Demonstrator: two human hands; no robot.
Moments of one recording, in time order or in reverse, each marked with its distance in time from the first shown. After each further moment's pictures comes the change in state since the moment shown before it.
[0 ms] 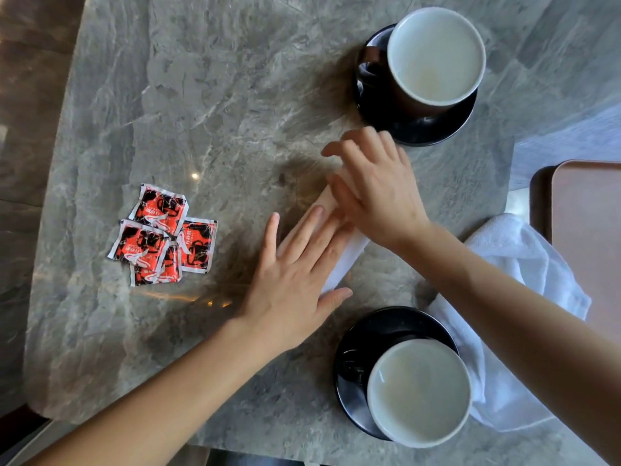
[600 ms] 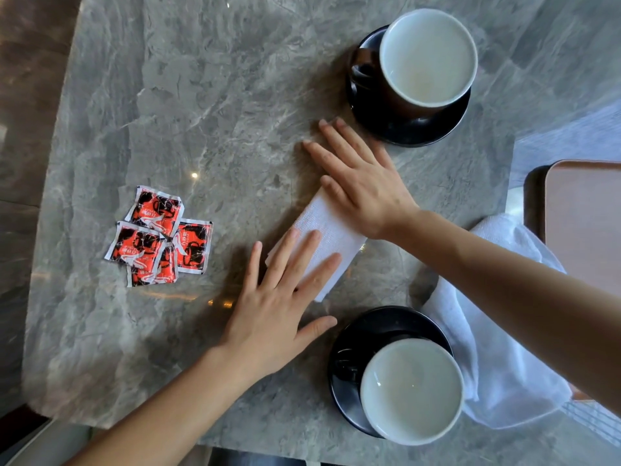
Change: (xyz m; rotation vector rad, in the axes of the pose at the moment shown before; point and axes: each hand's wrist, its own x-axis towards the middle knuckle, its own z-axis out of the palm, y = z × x) left_hand -0.028 0.000 0.023 -0.086 0.023 0.016; right_hand 0.009 0.018 0.011 -0.083 -0.310 -0.090
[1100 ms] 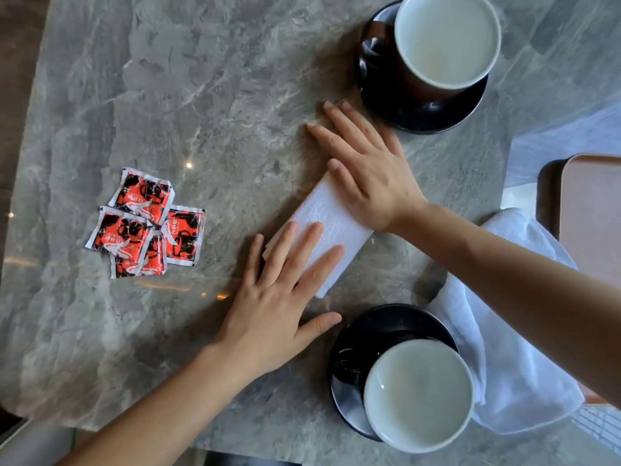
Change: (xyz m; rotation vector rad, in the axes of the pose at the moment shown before) left_hand 0.000 0.002 0.013 -0.088 0.027 -0.016; right_hand -0.001 0.004 0.007 0.073 0.069 -0.004
